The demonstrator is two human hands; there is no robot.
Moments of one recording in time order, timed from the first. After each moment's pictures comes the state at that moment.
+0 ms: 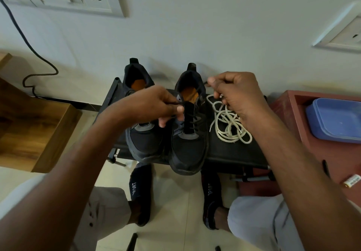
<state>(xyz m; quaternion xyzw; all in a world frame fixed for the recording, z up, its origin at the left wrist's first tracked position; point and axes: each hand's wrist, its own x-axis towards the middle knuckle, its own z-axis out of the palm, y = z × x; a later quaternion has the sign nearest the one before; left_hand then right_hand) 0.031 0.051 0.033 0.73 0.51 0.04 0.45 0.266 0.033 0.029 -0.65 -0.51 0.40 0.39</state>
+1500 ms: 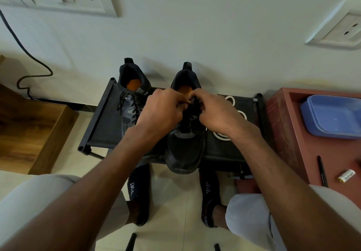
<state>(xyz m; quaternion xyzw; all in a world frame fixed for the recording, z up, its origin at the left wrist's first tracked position) 0.076 0.035 -0.009 0.78 0.56 0.19 0.20 0.246 0.020 0.008 -0.64 -0.70 0.29 0.08</state>
